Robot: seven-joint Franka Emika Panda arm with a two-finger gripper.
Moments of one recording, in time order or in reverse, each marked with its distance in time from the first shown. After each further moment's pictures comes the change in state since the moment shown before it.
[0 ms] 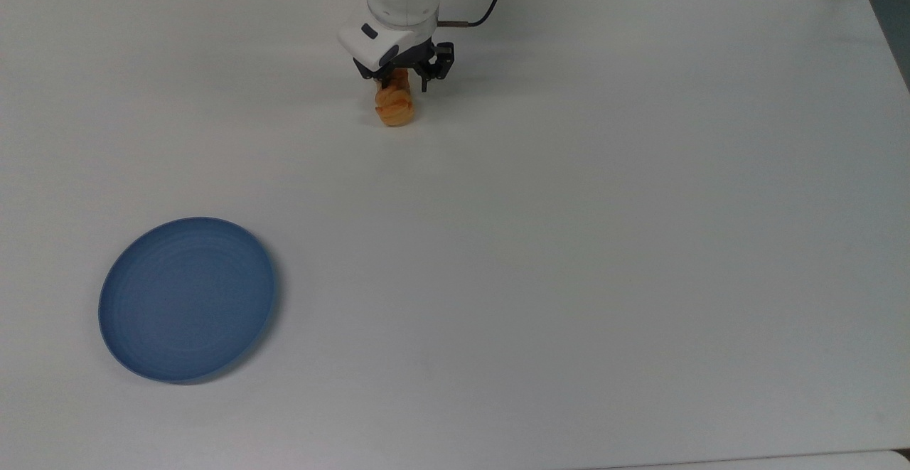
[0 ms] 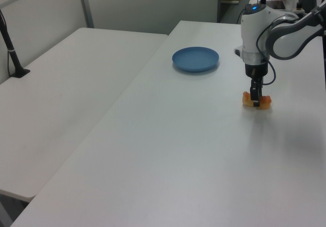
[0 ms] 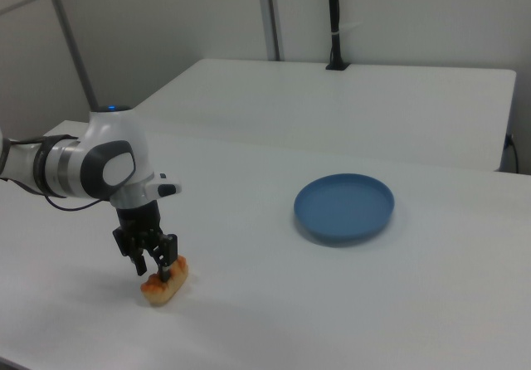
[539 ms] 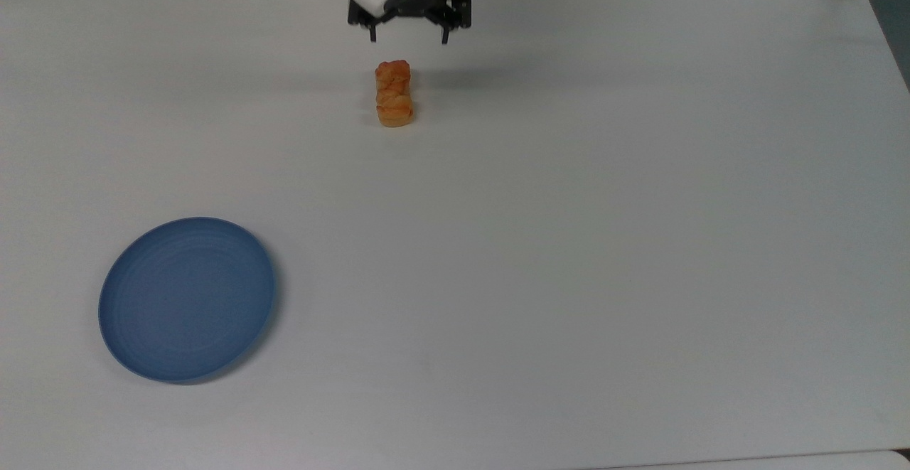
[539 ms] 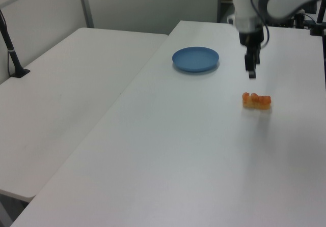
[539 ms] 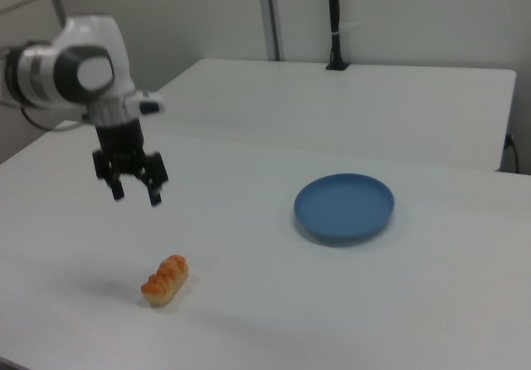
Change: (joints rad) arm 0.000 -0.041 0.031 0.331 0.000 -0.395 0.017
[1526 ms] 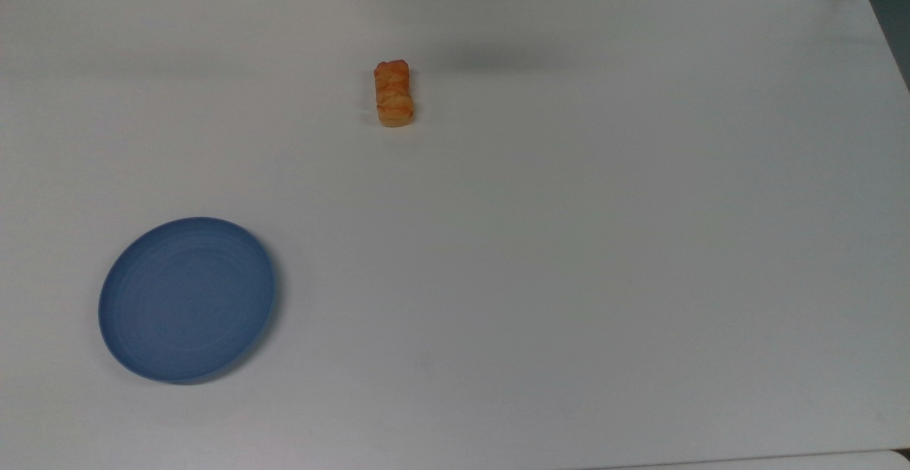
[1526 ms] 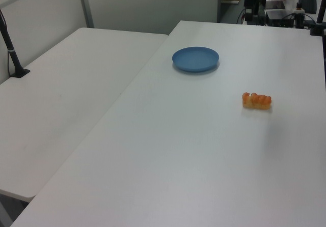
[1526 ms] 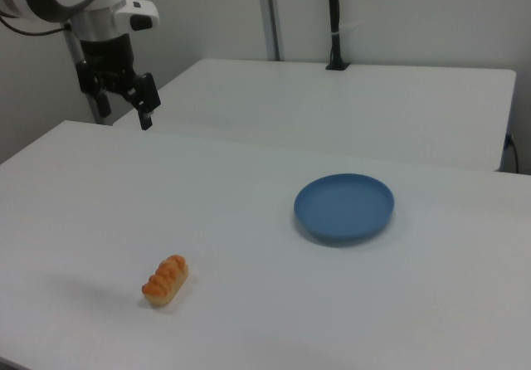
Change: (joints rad) arm 0.003 -0.049 -0.102 0.326 0.197 -0.171 -0.079
